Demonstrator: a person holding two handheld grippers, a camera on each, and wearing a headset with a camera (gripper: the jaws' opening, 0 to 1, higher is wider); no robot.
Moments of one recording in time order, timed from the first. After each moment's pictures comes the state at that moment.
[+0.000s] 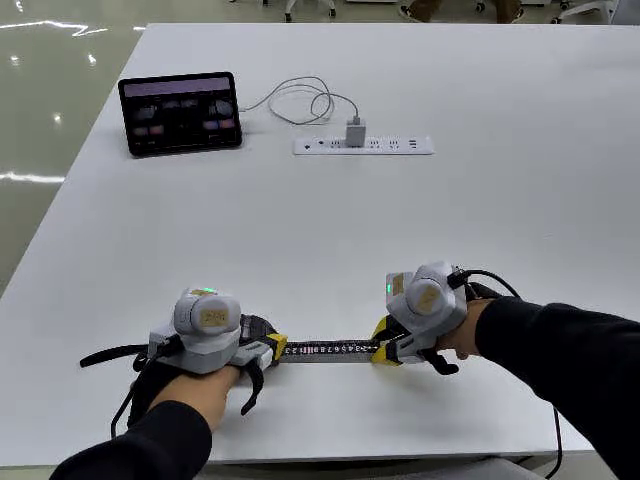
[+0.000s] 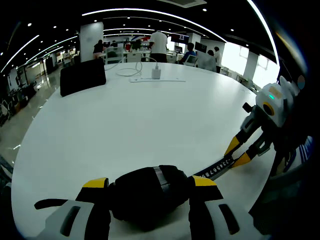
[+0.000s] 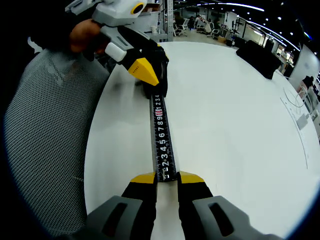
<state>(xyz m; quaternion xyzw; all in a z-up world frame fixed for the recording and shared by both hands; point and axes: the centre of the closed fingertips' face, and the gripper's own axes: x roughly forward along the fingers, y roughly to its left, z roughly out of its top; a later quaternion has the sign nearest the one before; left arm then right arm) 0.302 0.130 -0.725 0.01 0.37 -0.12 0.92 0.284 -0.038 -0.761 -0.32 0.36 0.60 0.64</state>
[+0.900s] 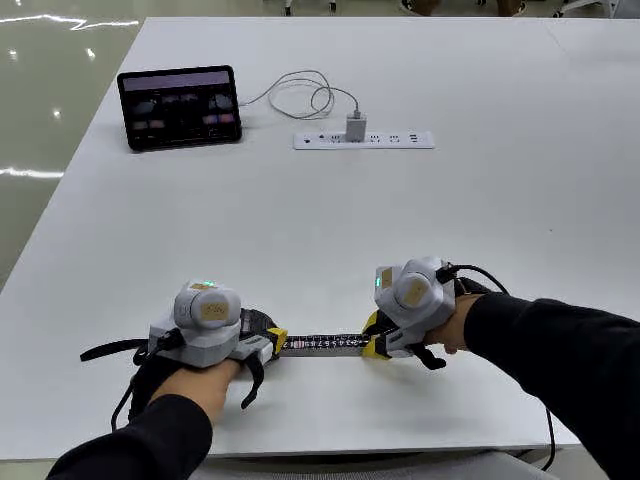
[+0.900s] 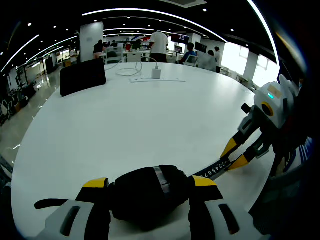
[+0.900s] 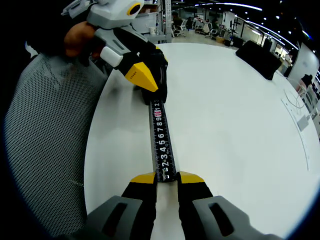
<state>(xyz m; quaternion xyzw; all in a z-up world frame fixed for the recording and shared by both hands) 0.302 0.130 -0.724 0.01 0.37 -0.12 0.92 0.285 -0.023 -0.761 -0.32 0.36 0.60 0.64</state>
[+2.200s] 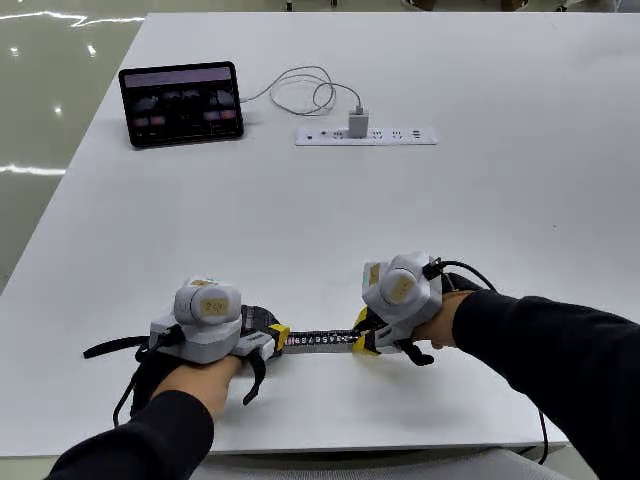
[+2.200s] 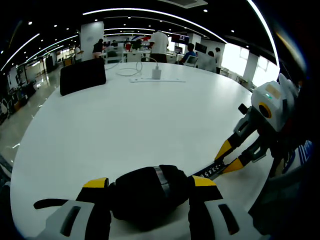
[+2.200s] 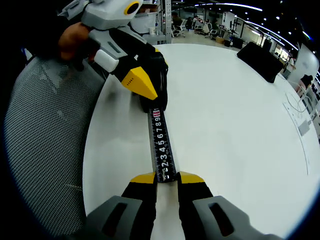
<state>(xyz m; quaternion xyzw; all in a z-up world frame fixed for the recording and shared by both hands) 0.301 0.130 -0.724 0.01 0.37 -0.12 0.92 0.285 -0.005 -0.761 -0.32 0.36 0.60 0.64</state>
